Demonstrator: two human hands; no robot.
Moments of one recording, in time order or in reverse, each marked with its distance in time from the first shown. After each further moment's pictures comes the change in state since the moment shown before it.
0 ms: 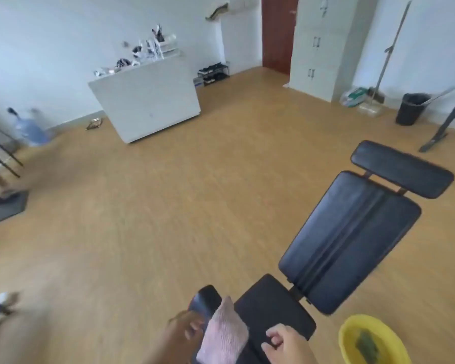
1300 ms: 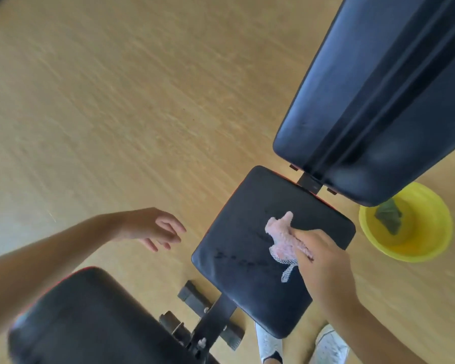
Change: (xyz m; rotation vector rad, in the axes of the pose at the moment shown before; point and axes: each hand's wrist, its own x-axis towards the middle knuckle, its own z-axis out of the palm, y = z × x) left_hand 0.364 -0.191 0.184 0.180 -1.039 -0.294; right_hand 0.289 0.155 0.178 0.106 0.627 -0.221
